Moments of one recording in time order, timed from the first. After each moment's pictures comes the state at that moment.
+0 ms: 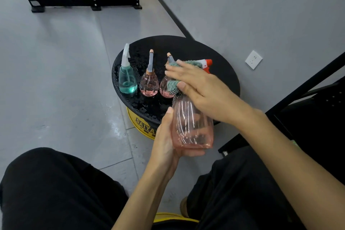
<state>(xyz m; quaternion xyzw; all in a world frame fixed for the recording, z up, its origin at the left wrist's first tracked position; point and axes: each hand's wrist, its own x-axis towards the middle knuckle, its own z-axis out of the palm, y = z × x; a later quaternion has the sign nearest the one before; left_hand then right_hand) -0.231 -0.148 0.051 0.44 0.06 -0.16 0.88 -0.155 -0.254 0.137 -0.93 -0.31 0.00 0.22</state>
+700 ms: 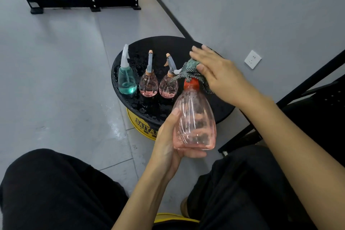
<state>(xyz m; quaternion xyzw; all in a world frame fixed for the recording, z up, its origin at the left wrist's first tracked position) -0.232 -0.149 0.053 0.39 0.04 -0.19 0.90 -0.120 -0.282 0.135 -0.95 -0.22 -0.07 0.21</state>
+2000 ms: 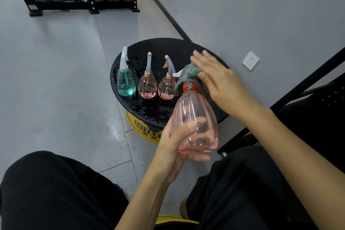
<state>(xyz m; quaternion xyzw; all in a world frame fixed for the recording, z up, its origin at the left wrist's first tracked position) -0.237 -0.150 0.053 0.38 -0.01 -0.19 0.90 -0.133 -0.290 0.125 -0.94 -0.23 -0.10 0.22</state>
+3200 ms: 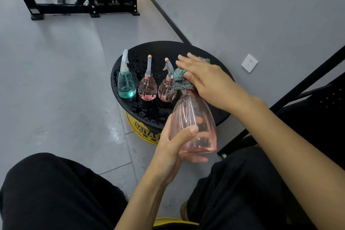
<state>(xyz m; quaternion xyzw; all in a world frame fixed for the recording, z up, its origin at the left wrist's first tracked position) -0.240 -0.147 0.053 0.42 -0.03 -0.16 0.89 -0.130 -0.264 0.145 -0.95 -0.26 -0.02 0.17</state>
